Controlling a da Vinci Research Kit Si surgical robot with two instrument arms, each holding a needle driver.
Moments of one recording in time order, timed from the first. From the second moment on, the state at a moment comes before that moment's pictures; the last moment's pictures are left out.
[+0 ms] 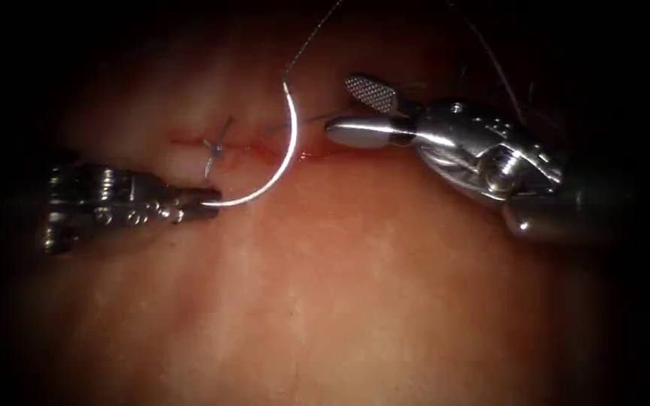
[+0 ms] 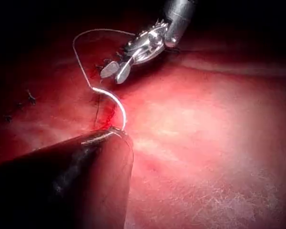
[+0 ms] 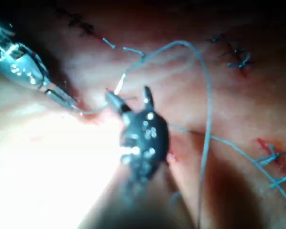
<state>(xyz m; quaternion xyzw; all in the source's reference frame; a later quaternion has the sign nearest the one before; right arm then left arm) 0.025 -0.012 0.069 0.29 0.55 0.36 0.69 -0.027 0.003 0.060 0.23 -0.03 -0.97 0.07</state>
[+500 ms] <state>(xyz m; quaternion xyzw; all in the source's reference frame) 0.027 -0.013 0.071 0.31 0.55 0.37 0.68 -0.028 0.003 0.059 0.22 -0.07 -0.97 0.10</state>
